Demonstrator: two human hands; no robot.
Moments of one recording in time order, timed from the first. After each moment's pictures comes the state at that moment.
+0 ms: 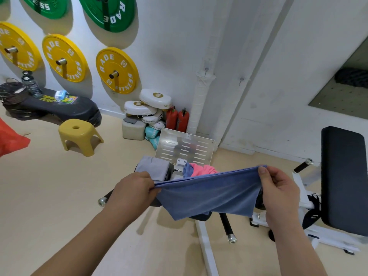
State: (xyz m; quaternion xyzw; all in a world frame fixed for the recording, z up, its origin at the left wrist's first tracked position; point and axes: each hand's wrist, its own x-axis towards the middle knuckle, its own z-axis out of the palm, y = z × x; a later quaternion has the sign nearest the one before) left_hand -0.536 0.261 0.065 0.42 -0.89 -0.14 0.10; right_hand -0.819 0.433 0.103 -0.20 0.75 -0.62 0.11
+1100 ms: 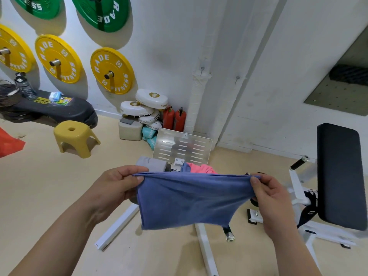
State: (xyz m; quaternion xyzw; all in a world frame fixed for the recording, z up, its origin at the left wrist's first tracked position) left_hand -0.515 0.246 0.088 0.44 -0.52 -0.70 0.21; right_hand -0.826 0.452 0.080 -0.19 0.75 -0.59 0.21
